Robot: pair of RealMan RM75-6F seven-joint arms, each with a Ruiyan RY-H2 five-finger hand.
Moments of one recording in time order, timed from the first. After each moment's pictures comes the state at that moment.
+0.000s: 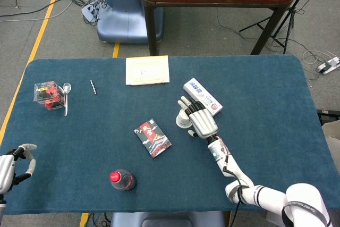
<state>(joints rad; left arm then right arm) -0.06 -1.09 -0.04 -1.65 1.46 1.48 -0.07 0.70 -1.83 0.21 -1.10 -1.35 1.06 -0.25</state>
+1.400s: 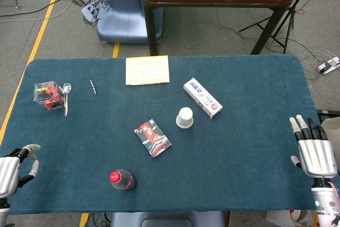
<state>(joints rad) -0.04 -1.08 -0.03 -1.75 1.53 1.55 0.14 0.18 -1.05 -0.01 -1.85 -1.28 1.51 -0.59</state>
